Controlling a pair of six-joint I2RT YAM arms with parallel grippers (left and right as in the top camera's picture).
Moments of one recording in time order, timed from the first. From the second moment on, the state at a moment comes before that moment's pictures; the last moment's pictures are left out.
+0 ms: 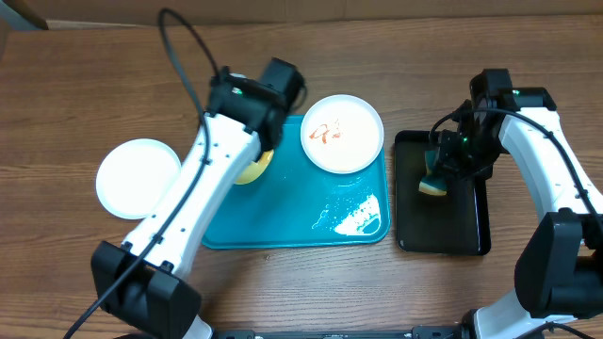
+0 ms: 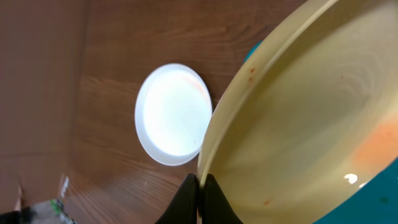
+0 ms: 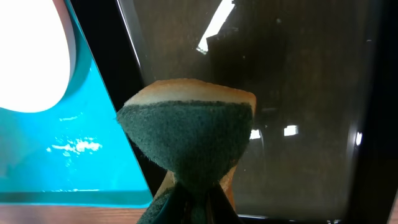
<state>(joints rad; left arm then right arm) -0.49 1.75 1.69 -1.43 -0.74 -0.55 -0.01 1.77 1.37 -1.19 -0.24 0.22</state>
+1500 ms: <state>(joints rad) -0.68 1.75 1.69 -1.43 -1.11 -0.55 -0.01 1.77 1.33 -1.18 -0.26 0.15</state>
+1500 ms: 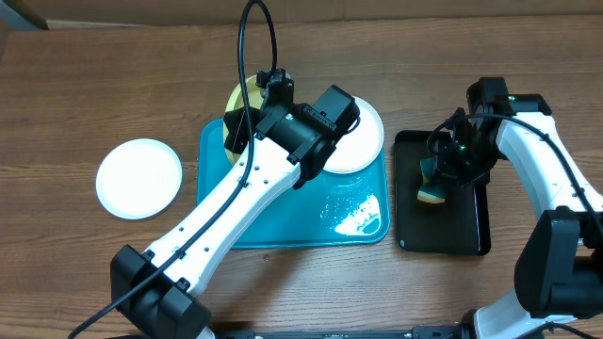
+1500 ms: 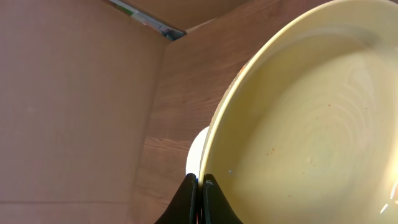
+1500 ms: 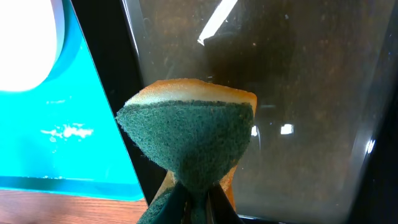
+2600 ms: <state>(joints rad) -0.60 1.75 1.69 -1.46 -1.04 -0.51 -0.01 1.77 1.33 -1.14 -0.26 0.15</state>
